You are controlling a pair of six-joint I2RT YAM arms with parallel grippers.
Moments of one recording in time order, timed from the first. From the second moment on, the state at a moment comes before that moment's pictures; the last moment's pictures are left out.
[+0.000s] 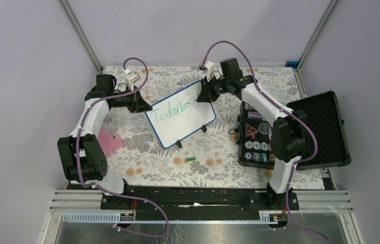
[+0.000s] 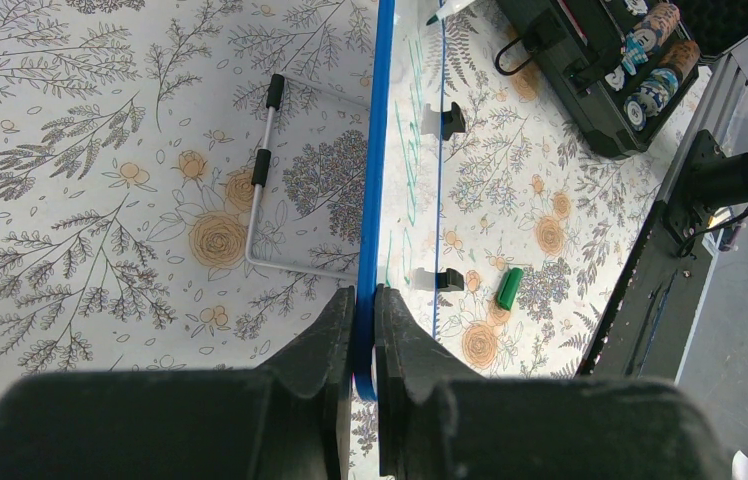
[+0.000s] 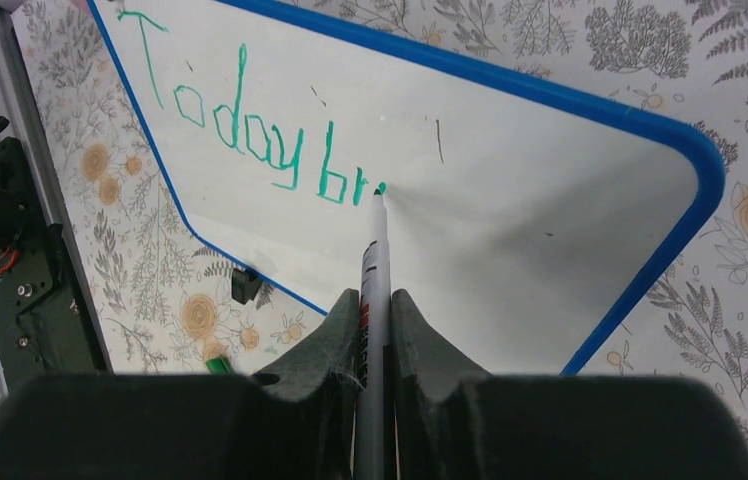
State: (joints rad) left arm 0.11 1.55 1.23 -0.66 1.03 0.38; right arm 0.44 1.88 1.60 -0.46 -0.69 -0.15
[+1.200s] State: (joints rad) left arm 0.11 1.55 1.23 -0.65 1.03 0.39; right arm 0.44 1.91 1.65 -0.46 -0.69 -0.13
